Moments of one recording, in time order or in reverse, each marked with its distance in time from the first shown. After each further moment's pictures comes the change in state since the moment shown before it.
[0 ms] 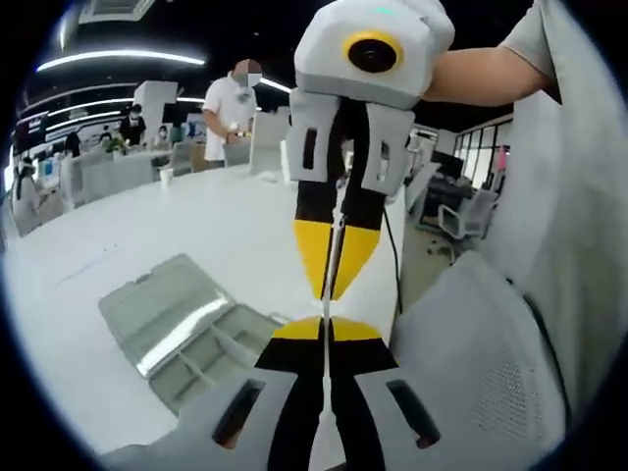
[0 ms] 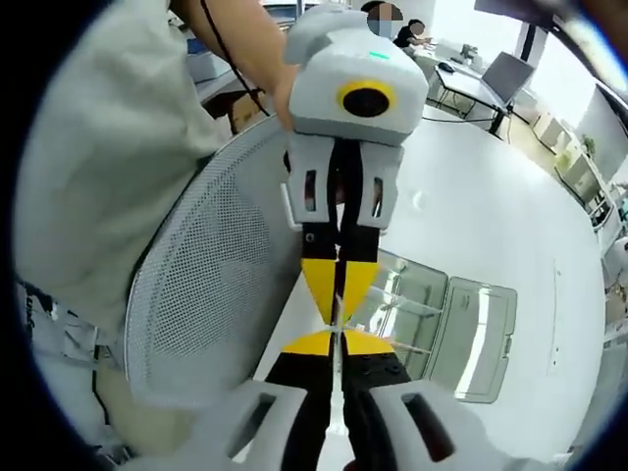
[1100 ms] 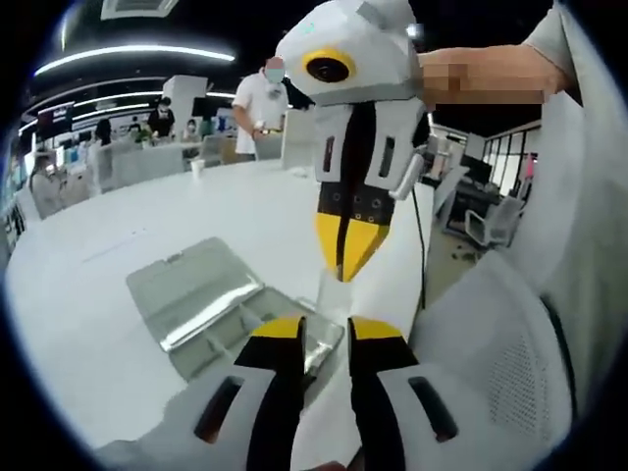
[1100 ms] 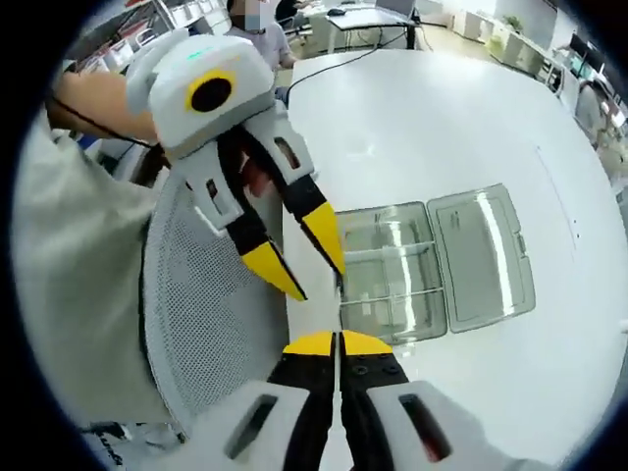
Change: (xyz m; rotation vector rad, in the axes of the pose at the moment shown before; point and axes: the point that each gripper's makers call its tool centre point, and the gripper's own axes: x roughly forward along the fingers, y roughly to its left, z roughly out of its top) left arm -0.016 0.023 -0.014 -0.052 0.006 0.139; right arm 0.012 -0.014 -0.017 0.536 0.149 -0.016
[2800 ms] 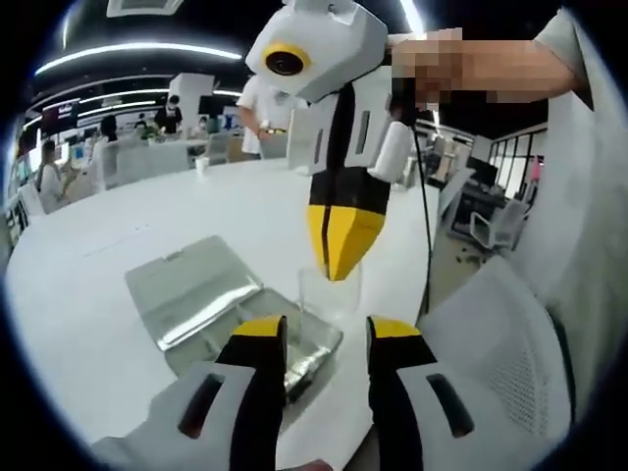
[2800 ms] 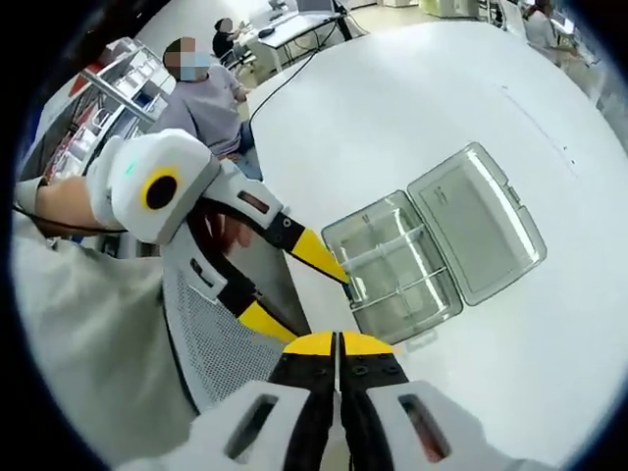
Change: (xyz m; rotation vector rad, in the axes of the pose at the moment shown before) left arm 0.005 -0.004 0.001 -0.012 0.002 0.021; right arm -0.010 -0.001 0.006 0.244 -0.029 0.042
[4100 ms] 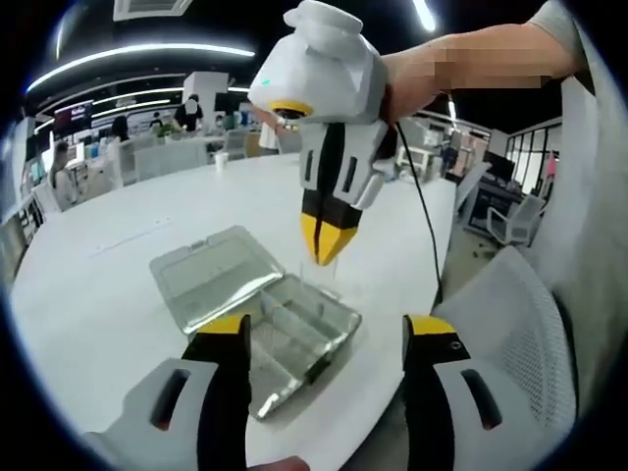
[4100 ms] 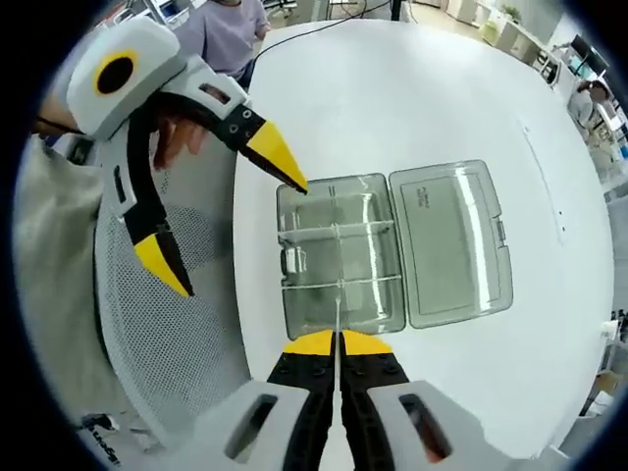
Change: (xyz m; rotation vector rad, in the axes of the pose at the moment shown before) left arm -0.016 0.014 -0.011 -0.006 0.022 0.086; right arm 0.023 -0.048 -0.005 -0.328 0.130 -0.178
